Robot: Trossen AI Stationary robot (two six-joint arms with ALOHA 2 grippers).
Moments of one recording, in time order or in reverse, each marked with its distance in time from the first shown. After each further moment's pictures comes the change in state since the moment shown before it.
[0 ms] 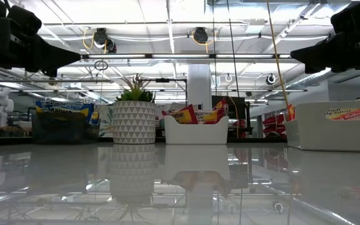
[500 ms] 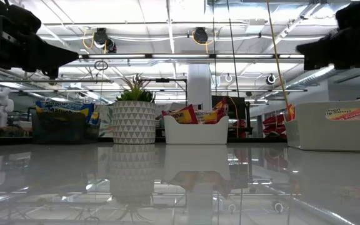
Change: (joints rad) left arm -0.001 0.000 0.000 -0.011 0.070 -0.013; right arm -0.011 0.000 0.000 0.018 -0.134 -0.026
